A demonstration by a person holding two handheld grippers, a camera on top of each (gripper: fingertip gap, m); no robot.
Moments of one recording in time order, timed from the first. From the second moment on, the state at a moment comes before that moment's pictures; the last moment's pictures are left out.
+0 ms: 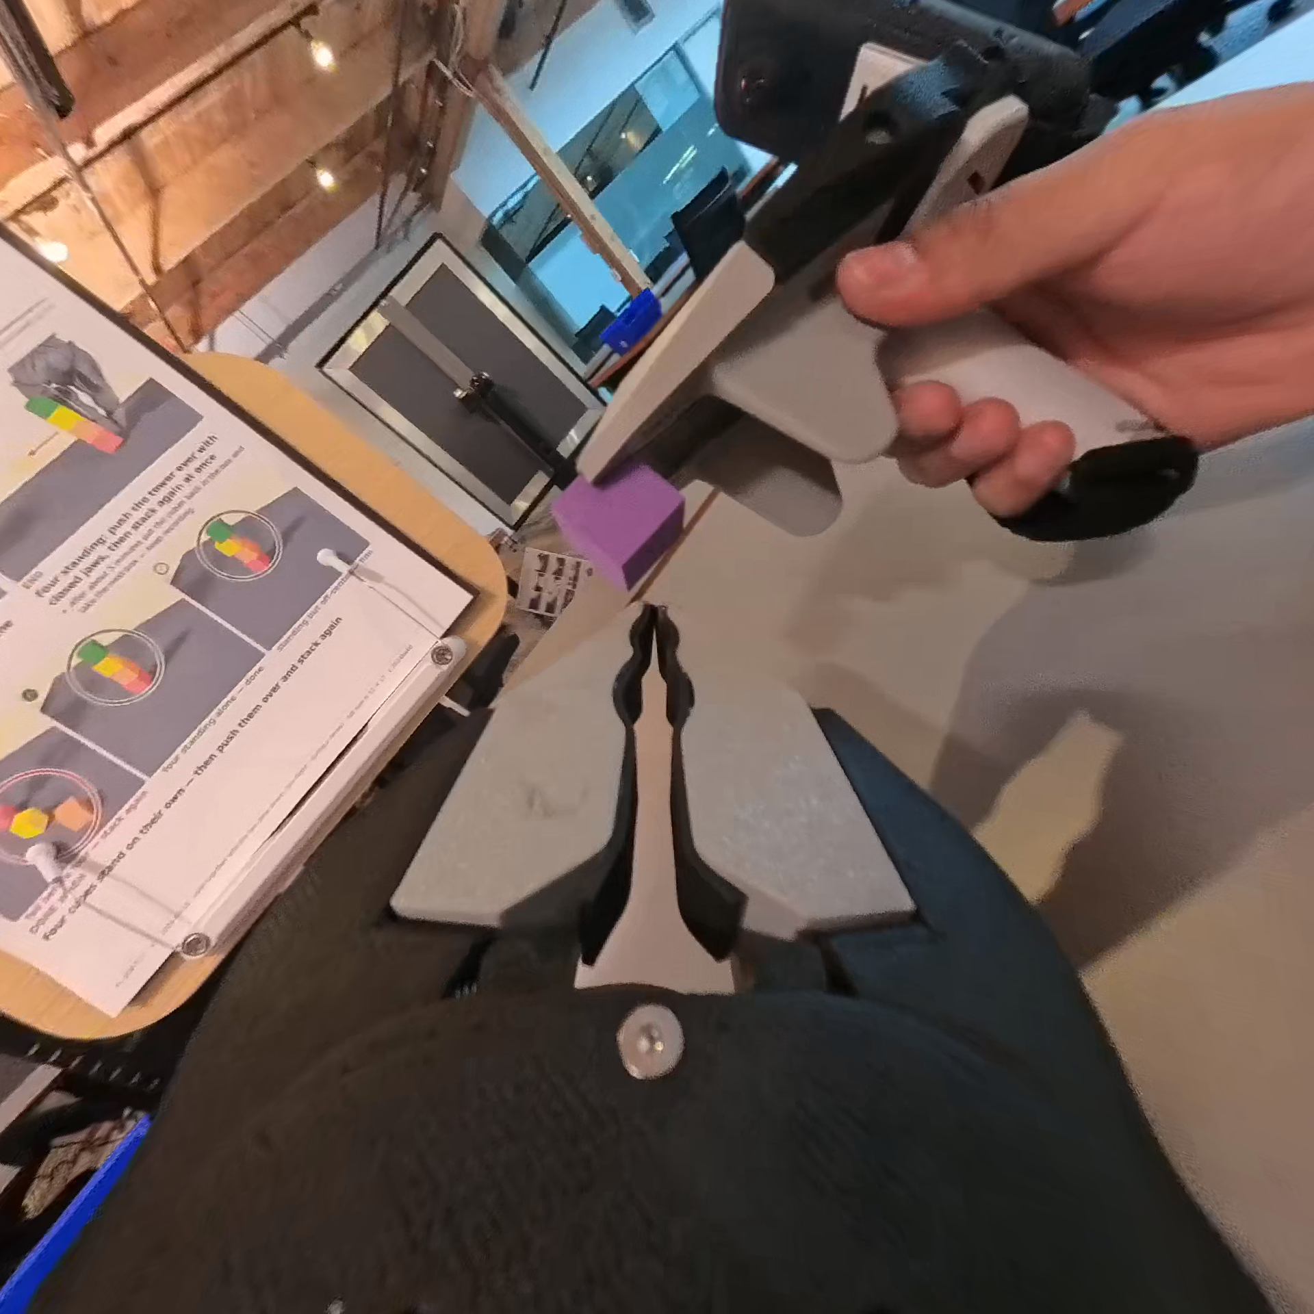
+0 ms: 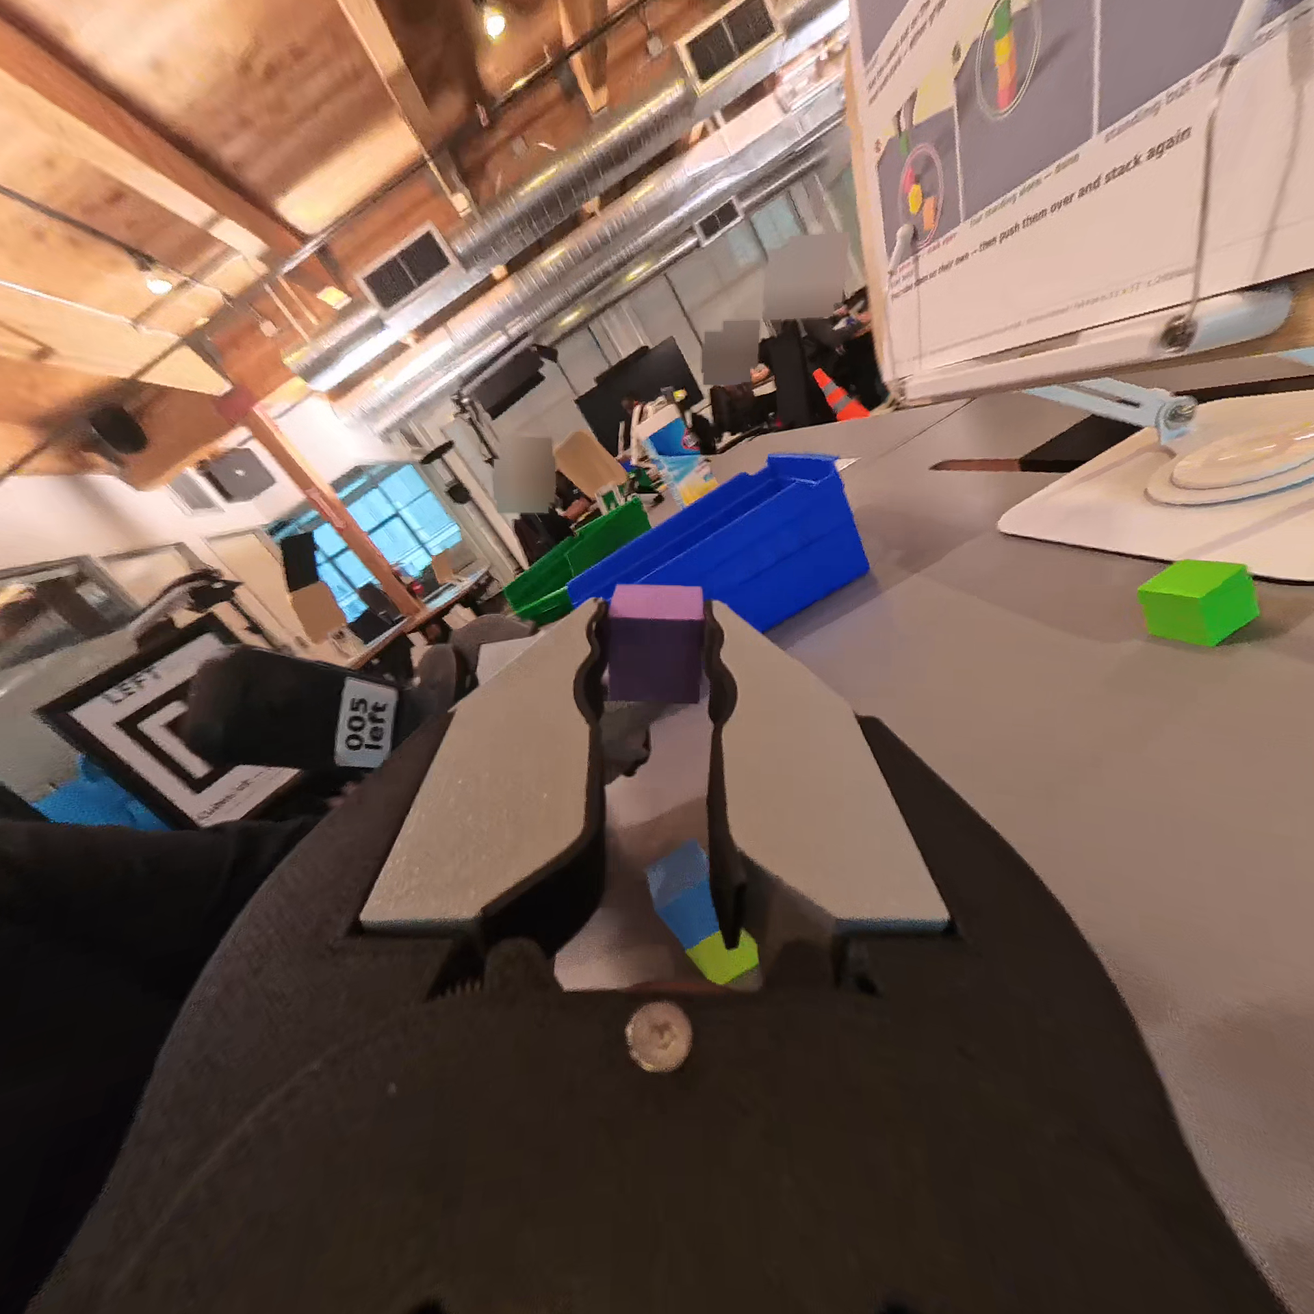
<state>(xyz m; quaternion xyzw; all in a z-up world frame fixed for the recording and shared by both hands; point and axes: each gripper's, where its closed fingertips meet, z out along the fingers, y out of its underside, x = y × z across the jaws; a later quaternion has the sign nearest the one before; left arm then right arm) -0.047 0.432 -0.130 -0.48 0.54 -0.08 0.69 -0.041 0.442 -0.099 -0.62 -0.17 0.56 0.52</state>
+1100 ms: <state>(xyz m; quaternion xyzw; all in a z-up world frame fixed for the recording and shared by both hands) -0.115 0.505 -0.242 -0.77 0.46 -0.17 0.40 -0.092 0.402 -0.166 -0.60 -0.45 0.47 0.46</state>
